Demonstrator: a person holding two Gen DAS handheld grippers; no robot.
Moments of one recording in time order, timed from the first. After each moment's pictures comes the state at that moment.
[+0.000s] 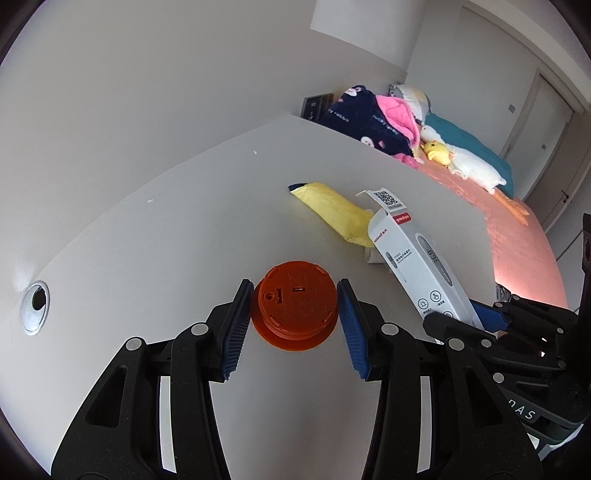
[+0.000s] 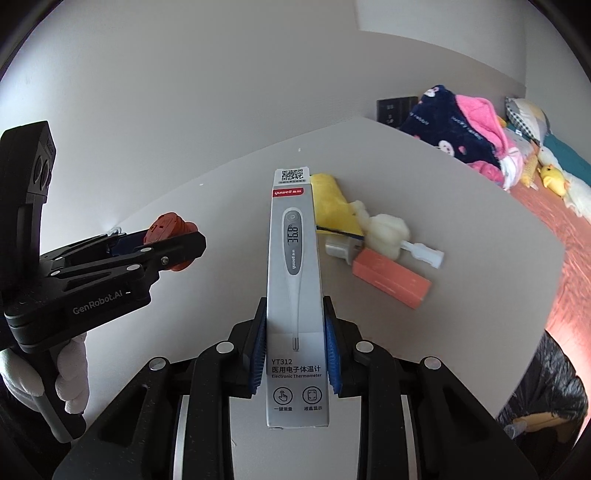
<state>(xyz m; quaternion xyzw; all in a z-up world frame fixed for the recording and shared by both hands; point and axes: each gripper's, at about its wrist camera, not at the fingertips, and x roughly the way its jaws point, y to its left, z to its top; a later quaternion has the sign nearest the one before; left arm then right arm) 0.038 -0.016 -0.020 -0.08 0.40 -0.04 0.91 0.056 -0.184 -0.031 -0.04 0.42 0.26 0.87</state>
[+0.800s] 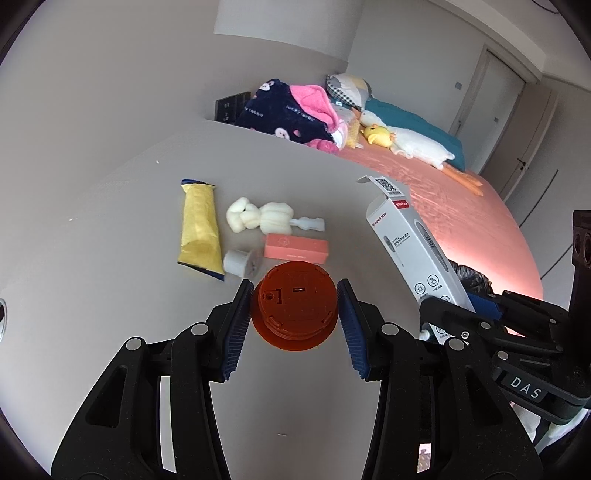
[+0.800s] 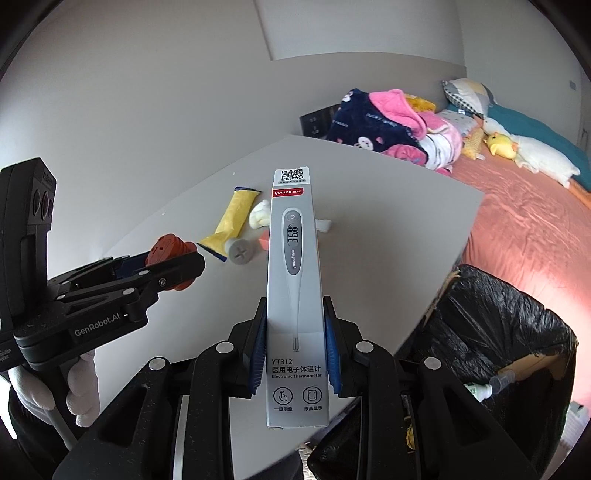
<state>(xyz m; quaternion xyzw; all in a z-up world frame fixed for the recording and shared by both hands) 0.025 -0.114 -0.008 -0.05 0.40 -0.14 0.91 0.025 -0.288 -0.019 0.04 0.40 0.19 0.90</state>
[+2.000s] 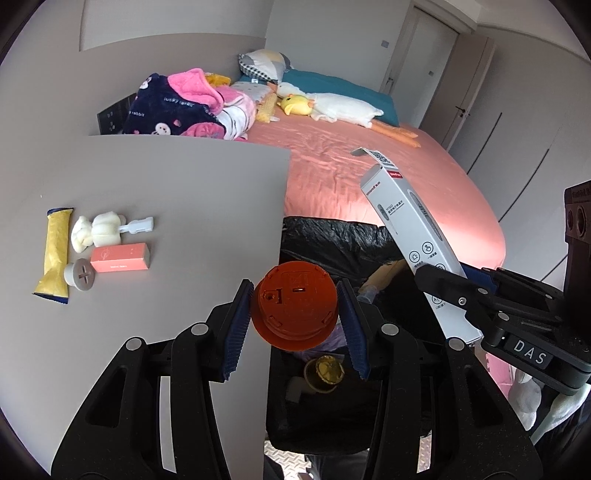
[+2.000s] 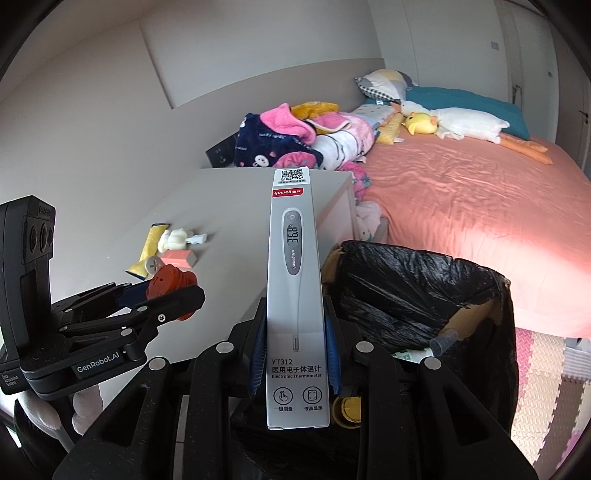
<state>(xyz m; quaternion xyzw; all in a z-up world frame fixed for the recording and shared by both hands) 0.020 -0.255 -0.013 0.01 0.41 -0.27 0.87 -0.019 -0.427 -0.017 0.11 0.38 0.07 0.91</state>
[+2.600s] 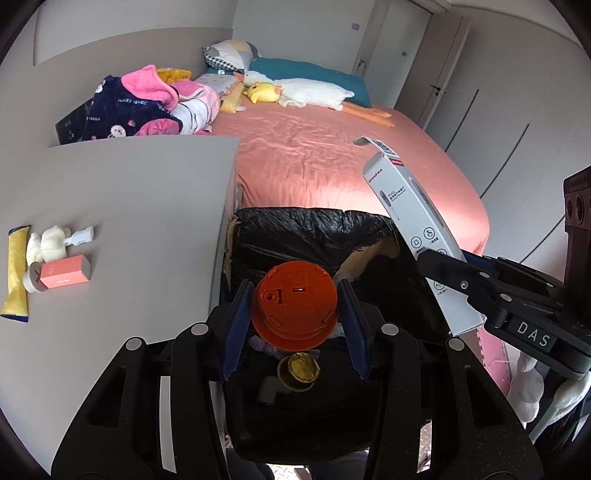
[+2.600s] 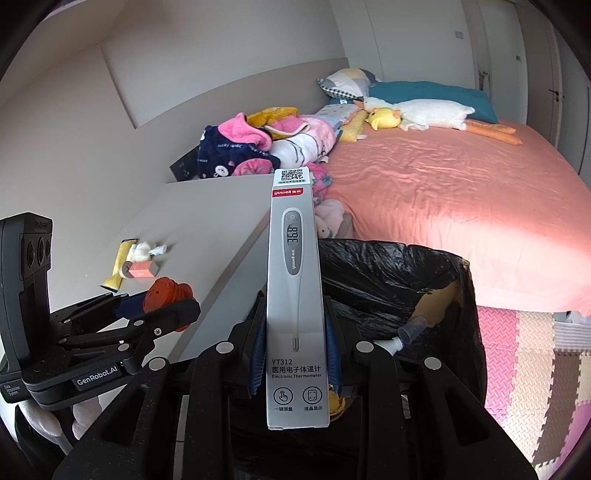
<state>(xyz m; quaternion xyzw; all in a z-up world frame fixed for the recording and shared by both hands) 0.020 -0.305 -0.024 0.04 0.43 -0.32 0.85 -0.038 -0.476 -0.024 0.14 0.38 0.02 0.91</state>
